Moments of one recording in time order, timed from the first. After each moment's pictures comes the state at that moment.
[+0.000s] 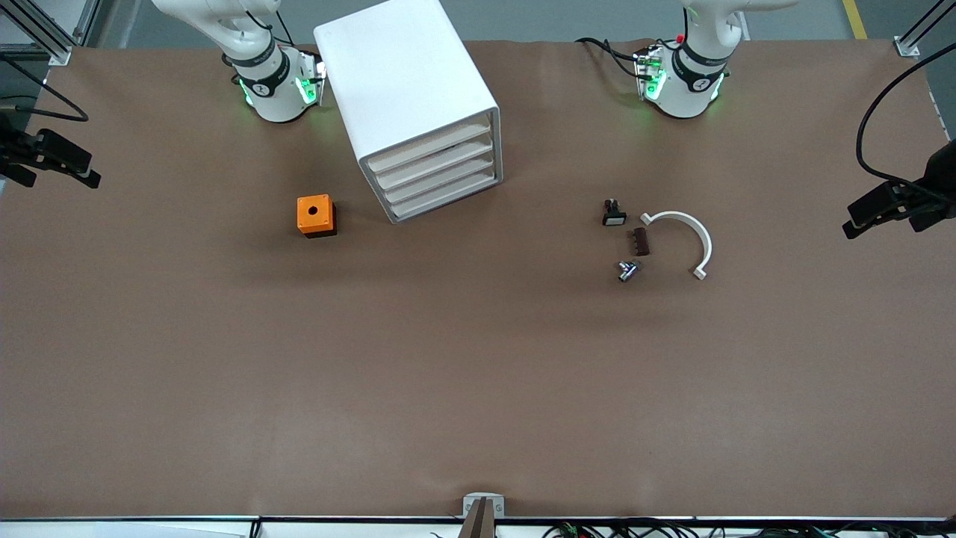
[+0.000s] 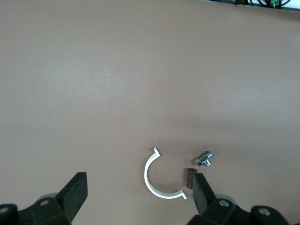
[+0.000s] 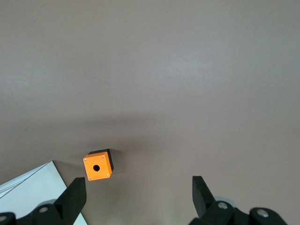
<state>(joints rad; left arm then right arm) 0.00 0.05 0.00 -1.52 -0.01 1.66 -0.09 0.01 -0.10 -0.10 -1.66 0.01 1.55 -0.04</state>
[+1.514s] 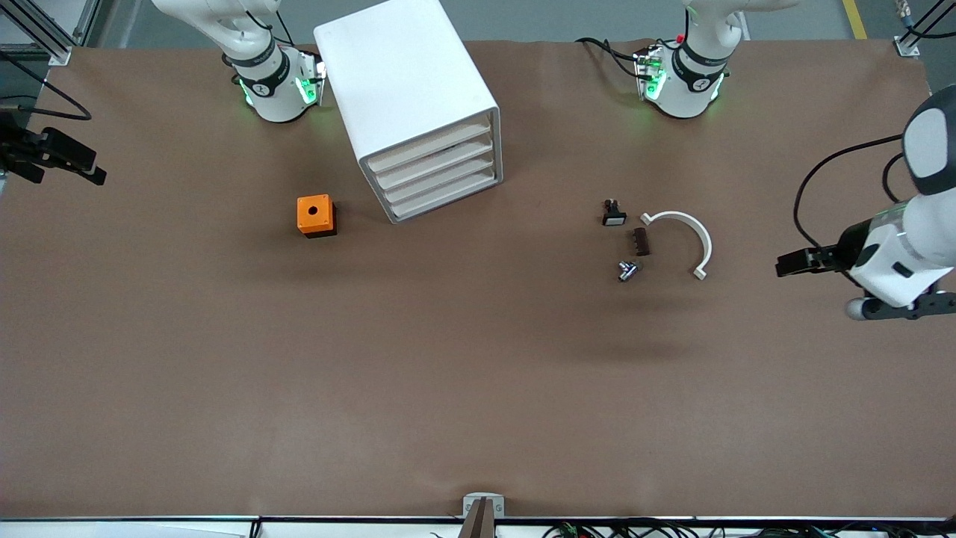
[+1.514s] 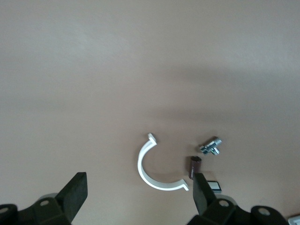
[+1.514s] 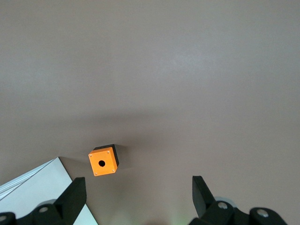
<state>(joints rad) -0.04 0.27 -0.01 -1.53 -0.04 1.65 -0.09 0.01 -0.10 -0.10 -1.66 0.03 1.53 -0.02</state>
